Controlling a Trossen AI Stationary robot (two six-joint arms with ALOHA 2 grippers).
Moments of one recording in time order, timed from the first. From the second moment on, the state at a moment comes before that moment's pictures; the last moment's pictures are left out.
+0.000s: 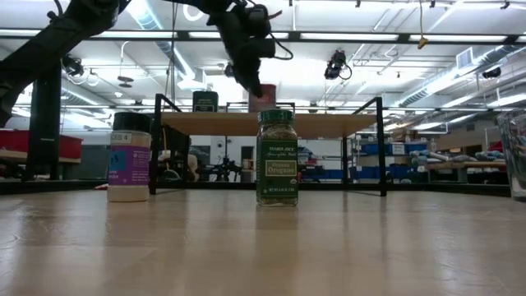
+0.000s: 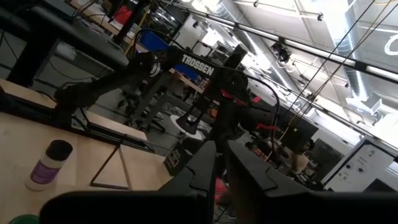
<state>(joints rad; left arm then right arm) 0.59 2.12 2.35 -1.32 0.10 0.49 0.83 0.98 0.75 0.78 1.30 -1.15</state>
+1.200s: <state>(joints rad) 0.49 1.63 2.17 -1.23 -0.10 0.39 0.83 0.98 0.75 0.77 1.31 -1.14</state>
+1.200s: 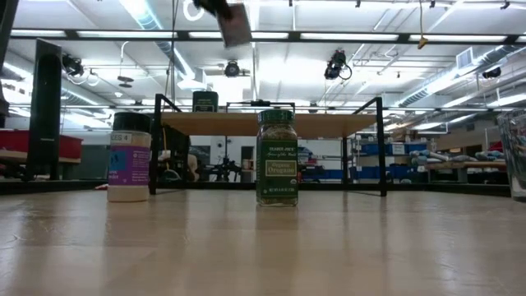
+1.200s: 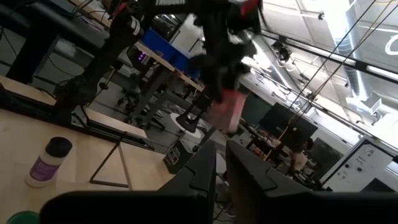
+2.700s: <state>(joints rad) 0.62 1.79 1.87 -1.08 0.06 0.53 0.82 0.98 0.75 0.77 1.31 -1.13</state>
